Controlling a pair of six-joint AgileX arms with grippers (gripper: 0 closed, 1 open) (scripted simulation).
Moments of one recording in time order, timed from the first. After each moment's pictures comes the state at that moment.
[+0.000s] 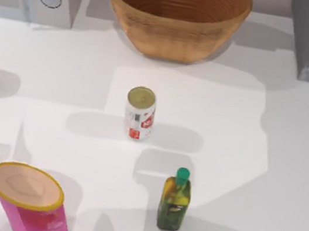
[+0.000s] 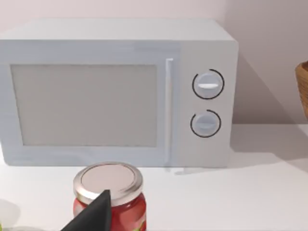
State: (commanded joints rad) left arm 0.00 0.00 0.00 0.00 0.00 0.00; right arm -0.23 2.27 1.32 0.95 -0.19 0.01
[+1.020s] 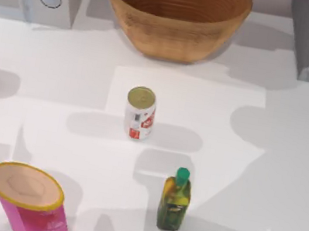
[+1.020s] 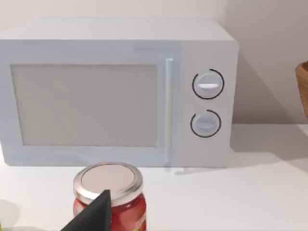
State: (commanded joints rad) left arm 0.00 0.00 0.00 0.00 0.00 0.00; right arm -0.24 2.13 1.32 0.81 -0.20 0.01
